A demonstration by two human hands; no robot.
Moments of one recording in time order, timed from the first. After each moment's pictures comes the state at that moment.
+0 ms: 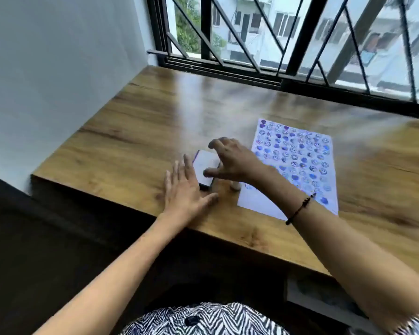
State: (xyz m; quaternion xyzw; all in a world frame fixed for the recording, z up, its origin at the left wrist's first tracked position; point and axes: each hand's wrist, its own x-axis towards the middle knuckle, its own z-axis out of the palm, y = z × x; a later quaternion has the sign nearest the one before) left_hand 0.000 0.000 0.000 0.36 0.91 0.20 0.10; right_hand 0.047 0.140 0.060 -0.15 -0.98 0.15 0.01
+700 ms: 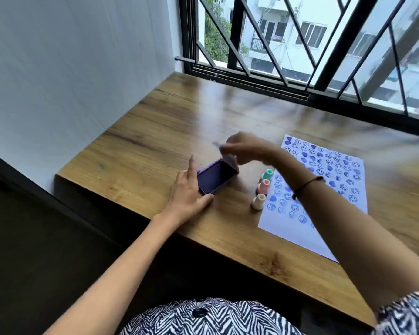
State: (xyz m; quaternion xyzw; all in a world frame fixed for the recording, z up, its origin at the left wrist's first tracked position) left_hand -0.052 -0.016 0.001 0.37 0.87 0.30 0.10; right_hand -0.018 0.167 0.091 -0.20 -0.88 0.42 -0.10
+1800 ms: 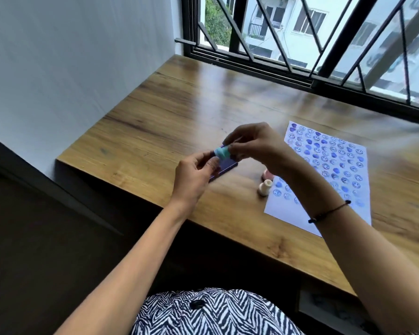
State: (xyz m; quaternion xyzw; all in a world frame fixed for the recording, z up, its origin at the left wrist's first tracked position) left_hand -0.034 -0.015 0.033 0.19 0.67 0.69 0.20; right_hand 0.021 0.131 0.093 -0.18 -0.81 0.56 0.05
